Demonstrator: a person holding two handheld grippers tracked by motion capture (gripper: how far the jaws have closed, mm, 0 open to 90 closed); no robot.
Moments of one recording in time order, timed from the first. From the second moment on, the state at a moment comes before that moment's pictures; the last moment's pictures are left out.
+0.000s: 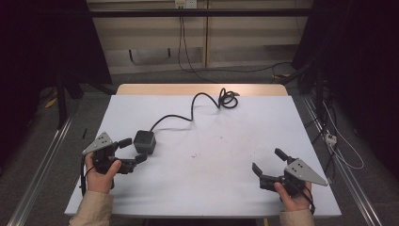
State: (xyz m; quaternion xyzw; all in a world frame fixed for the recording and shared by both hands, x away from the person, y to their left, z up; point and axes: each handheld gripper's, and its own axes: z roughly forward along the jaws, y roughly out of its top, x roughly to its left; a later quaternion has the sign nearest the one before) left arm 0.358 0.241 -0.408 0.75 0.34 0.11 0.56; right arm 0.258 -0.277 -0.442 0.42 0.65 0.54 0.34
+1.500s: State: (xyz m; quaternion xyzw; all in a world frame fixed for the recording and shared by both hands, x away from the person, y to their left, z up) left arm 0.345 0.263 -0.427 0.75 0.34 0.11 0.56; right arm 0.256 -0.278 -0.442 0.42 0.65 0.54 0.34
